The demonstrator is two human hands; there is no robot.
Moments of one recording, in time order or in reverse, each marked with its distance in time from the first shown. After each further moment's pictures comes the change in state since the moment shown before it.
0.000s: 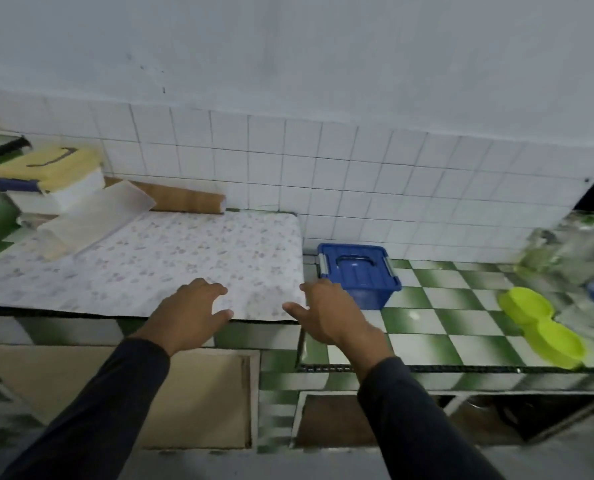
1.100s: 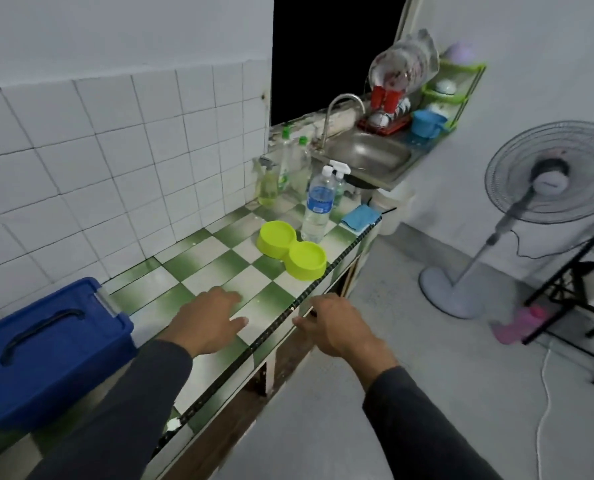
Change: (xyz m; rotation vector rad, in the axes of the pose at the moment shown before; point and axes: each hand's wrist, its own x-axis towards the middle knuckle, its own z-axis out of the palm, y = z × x) left_hand 0.188 0.502 0.235 0.224 -0.417 0.802; right_hand -0.132 0.456 -0.046 0.139 0.097 0.892
